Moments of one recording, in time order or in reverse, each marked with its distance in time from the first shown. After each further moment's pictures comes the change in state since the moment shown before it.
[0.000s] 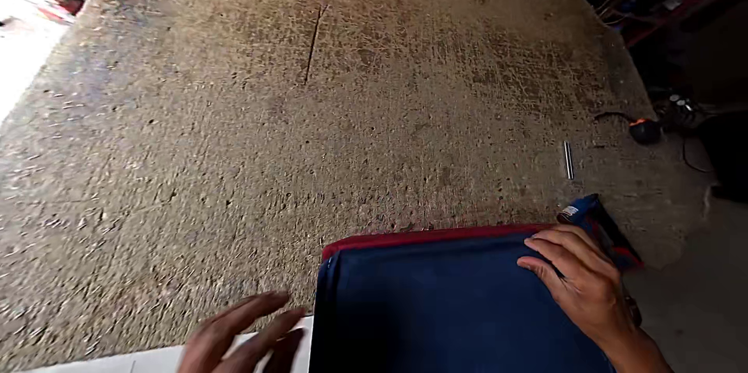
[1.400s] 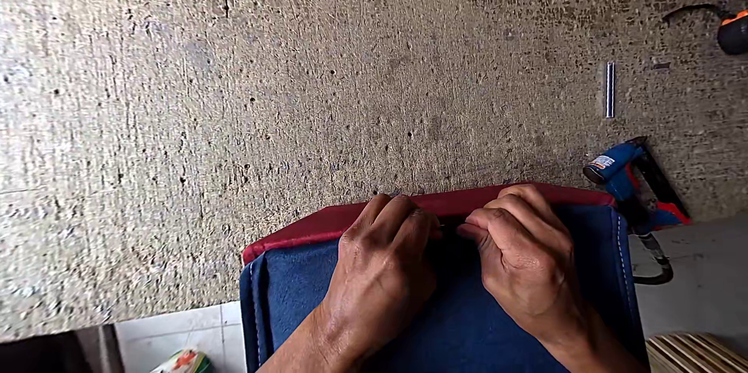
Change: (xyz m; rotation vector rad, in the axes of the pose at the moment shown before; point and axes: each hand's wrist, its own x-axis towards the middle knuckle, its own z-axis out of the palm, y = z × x) left_hand 0.115 0.064 0.174 0.353 -0.259 0.286; right_hand 0.039 -0.041 0.054 0.179 -0.009 0.192
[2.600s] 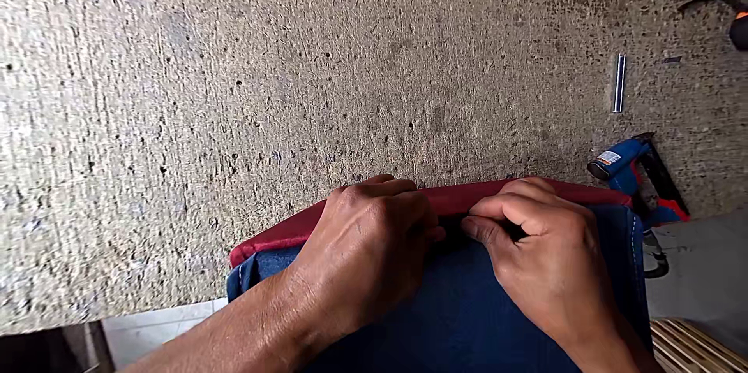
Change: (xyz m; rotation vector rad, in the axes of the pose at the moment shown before) left_hand 0.026 -0.027 -0.024 -0.171 -0.309 -0.032; right_hand 0.021 -0.014 -0.010 0.041 -0.147 0.253
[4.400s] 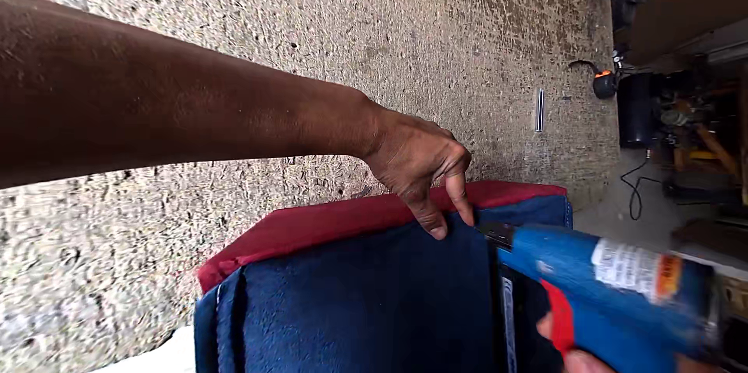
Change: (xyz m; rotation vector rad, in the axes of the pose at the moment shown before) left_hand 0.115 -0.060 0.009 -0.236 -0.679 0.876; right_hand -0.093 -0.100 -0.085 0.263 -0.119 0.459
